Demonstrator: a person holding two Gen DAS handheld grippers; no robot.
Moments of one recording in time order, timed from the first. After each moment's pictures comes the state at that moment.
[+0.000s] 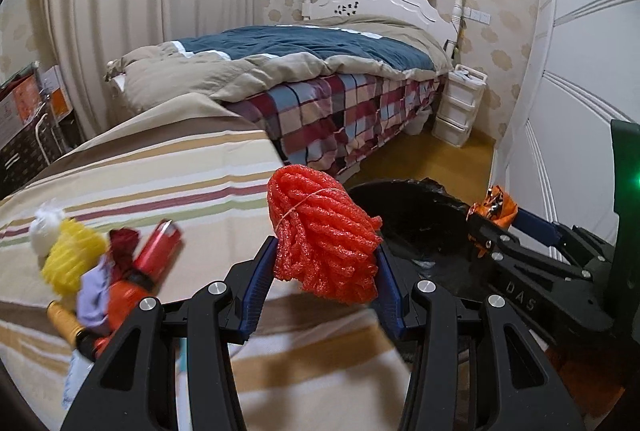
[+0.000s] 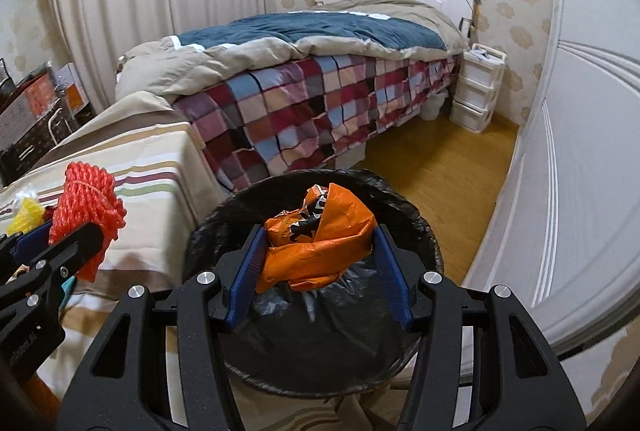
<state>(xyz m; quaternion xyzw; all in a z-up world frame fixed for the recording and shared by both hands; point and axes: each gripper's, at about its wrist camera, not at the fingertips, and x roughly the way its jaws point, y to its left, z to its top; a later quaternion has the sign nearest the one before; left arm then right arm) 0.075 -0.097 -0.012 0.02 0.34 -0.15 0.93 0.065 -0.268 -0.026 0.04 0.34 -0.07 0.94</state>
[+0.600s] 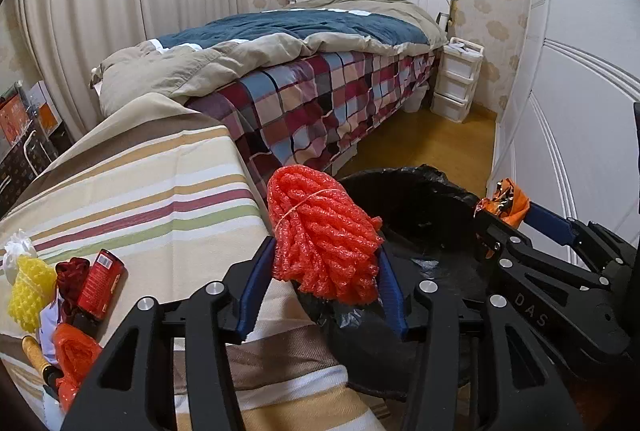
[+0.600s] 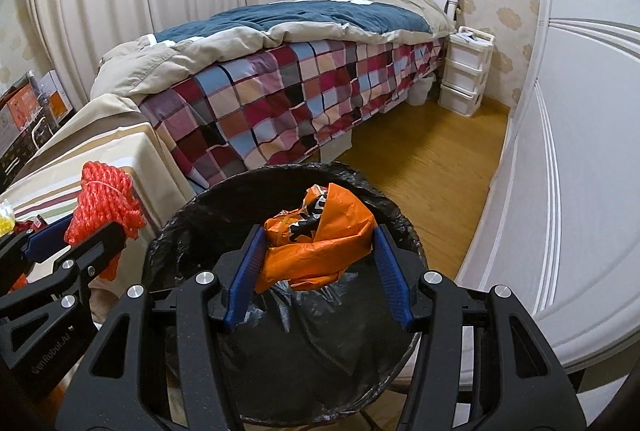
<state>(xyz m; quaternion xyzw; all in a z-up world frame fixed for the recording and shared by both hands) 0.107 -0.143 -0.032 0.06 0.36 -0.15 0.92 0.086 -0.296 -0.042 0.06 0.36 -0.09 0.93</state>
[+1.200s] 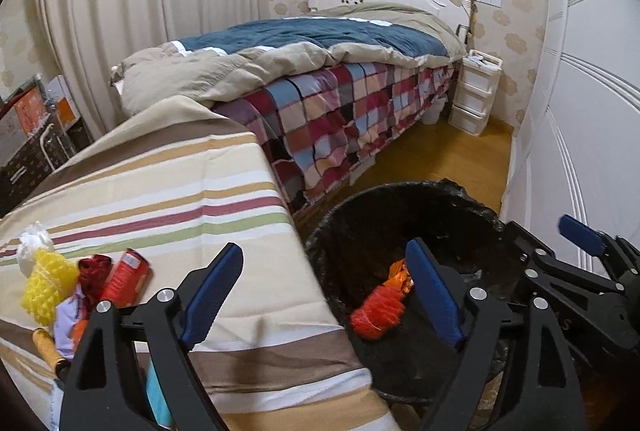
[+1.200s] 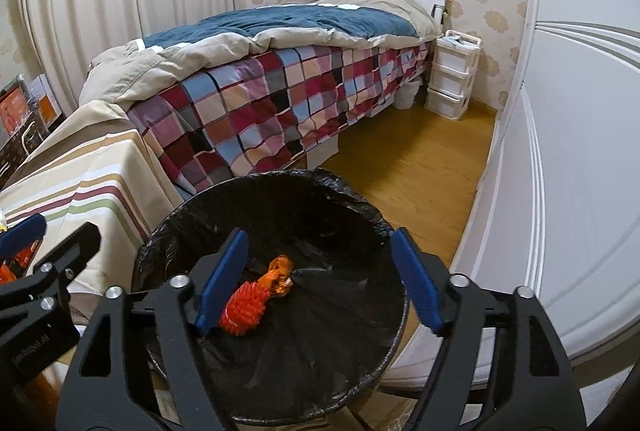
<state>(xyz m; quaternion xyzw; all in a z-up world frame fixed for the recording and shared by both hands) 0.106 -0.130 -0.022 0.05 0.34 -0.11 0.93 0.079 -0.302 -0.037 0.06 0.34 -0.12 0.93</state>
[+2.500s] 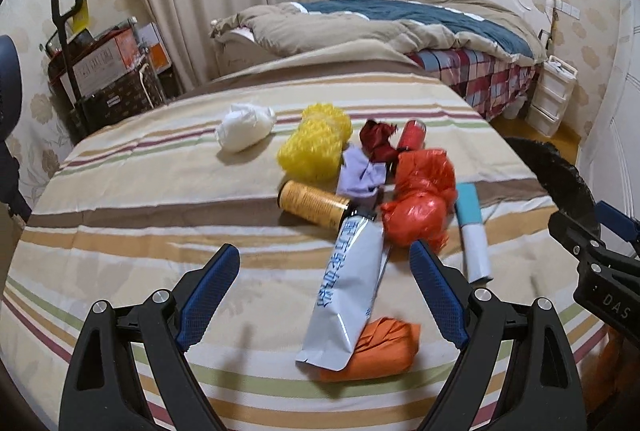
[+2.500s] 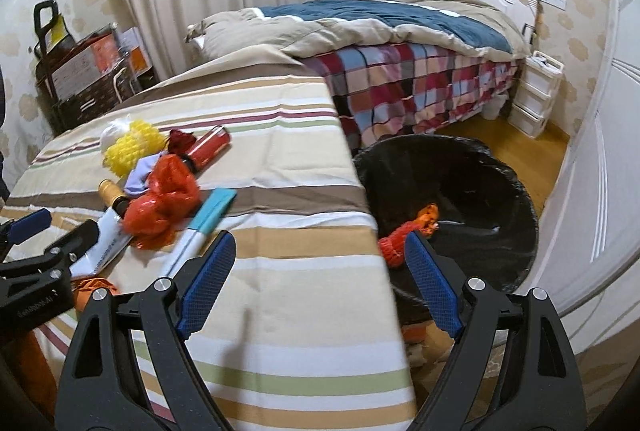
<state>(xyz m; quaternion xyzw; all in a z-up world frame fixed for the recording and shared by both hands) 0.001 0.067 -0.025 0.03 0.39 0.02 0.92 -0.001 -0.131 -0.022 0.01 0.36 0.04 0.93</state>
